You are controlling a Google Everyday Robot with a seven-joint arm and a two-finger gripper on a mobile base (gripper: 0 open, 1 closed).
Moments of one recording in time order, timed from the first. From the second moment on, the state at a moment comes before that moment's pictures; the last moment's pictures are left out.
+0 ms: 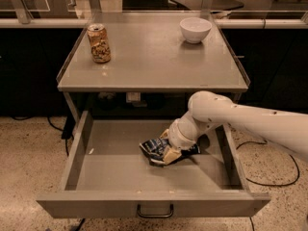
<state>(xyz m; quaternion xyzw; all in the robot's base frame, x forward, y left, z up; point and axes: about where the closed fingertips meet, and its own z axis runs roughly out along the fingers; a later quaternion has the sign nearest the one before) 0.546 -0.042 0.596 -0.71 0.66 0.15 0.20</state>
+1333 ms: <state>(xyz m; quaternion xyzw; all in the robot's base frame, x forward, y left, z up) 0.561 -0.060 0.691 -0.73 0.64 0.11 0.24</state>
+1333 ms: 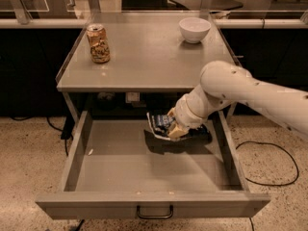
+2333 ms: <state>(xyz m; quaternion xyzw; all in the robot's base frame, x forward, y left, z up) 0.599 -0.075 0.833 -0.74 0.60 0.05 0.29</state>
